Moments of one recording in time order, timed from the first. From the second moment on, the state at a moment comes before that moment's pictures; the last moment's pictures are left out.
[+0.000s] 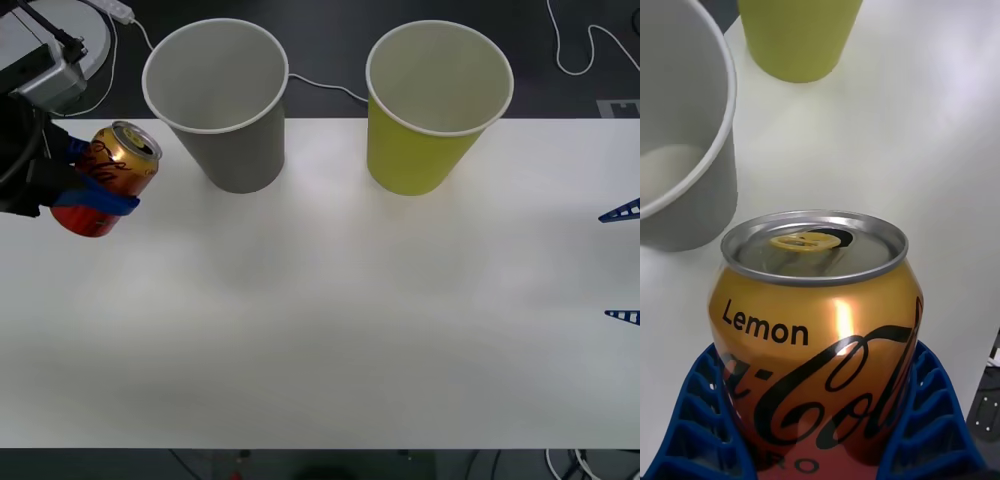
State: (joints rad) right arm 0.12 -1.00 -0.53 -1.95 1.41 -1.52 -0.13; left arm -0.47 1.13 0.05 -1.99 -1.57 -1.47 1.07
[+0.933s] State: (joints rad) right arm 0.12 -1.00 -0.53 -1.95 1.41 -1.52 -0.13; left arm -1.25 0.87 -0.47 -1.71 -1.63 -1.52 1.28
